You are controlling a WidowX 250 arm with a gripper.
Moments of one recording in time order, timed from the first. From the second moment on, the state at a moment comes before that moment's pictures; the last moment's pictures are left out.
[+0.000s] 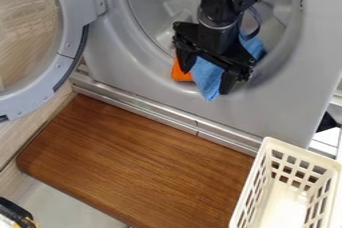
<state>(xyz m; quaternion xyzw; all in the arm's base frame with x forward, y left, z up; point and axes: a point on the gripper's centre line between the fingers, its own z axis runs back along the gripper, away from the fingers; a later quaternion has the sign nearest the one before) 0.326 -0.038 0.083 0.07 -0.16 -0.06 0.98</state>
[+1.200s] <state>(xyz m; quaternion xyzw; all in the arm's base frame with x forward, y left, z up) 0.331 -0.038 0.048 0.04 -0.15 -0.03 0.99</state>
